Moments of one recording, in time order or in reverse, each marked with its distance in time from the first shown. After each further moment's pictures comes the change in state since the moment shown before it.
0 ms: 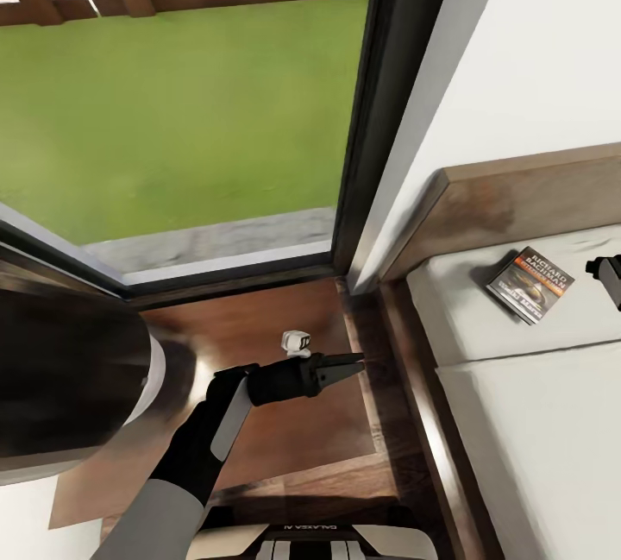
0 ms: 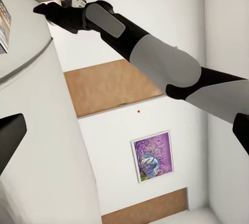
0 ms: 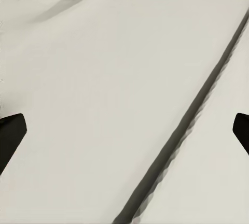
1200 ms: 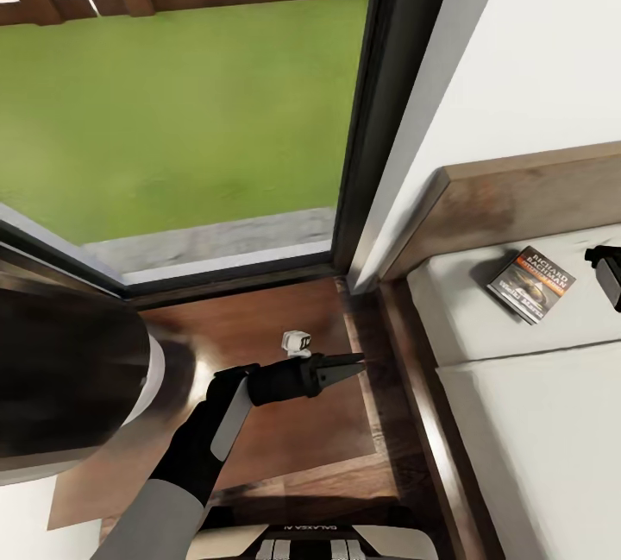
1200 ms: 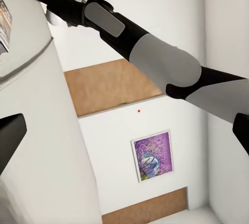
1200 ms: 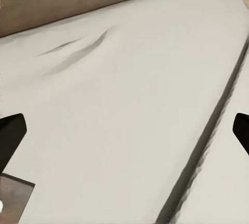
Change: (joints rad) left arm 0.000 0.000 -0.002 0.000 0.000 0.000 0.000; right arm 0.000 0.006 0.001 0.003 -0.002 -0.160 0.000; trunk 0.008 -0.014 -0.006
